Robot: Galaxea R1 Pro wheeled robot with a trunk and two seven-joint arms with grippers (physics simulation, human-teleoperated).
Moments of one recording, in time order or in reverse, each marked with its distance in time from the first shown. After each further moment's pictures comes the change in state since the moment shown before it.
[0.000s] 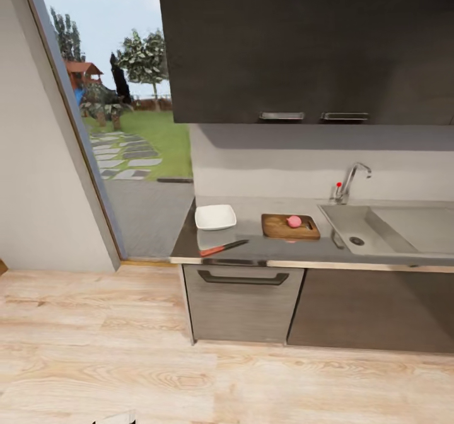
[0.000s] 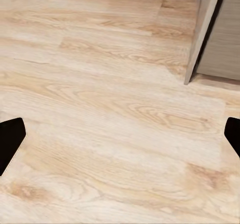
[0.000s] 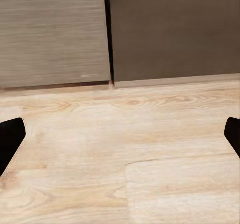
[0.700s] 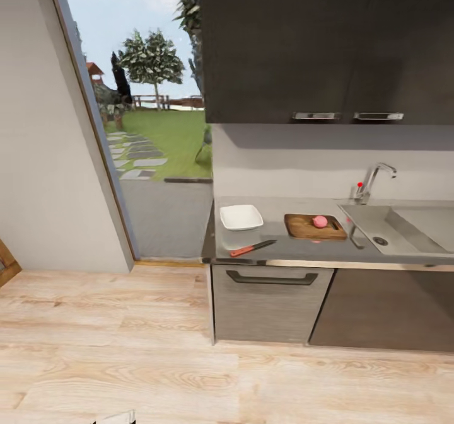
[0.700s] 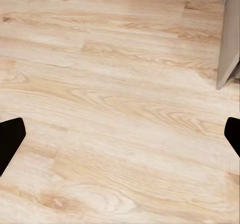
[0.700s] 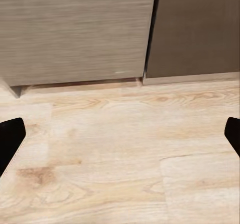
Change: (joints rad) left arm 0.000 0.000 0.000 0.000 -0.001 0.001 -0.002; right arm 0.000 0.000 0.000 0.000 0.000 0.000 0.000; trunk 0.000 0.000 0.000
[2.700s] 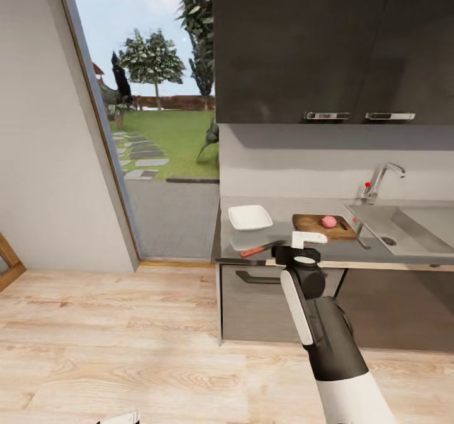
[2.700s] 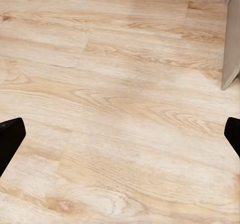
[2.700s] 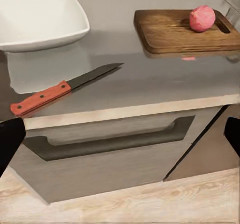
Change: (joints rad) left arm 0.000 -0.014 -0.002 0.000 -0.002 0.002 -0.003; right arm -0.560 0.349 0.159 -0.970 0.166 1.370 -0.685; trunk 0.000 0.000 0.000
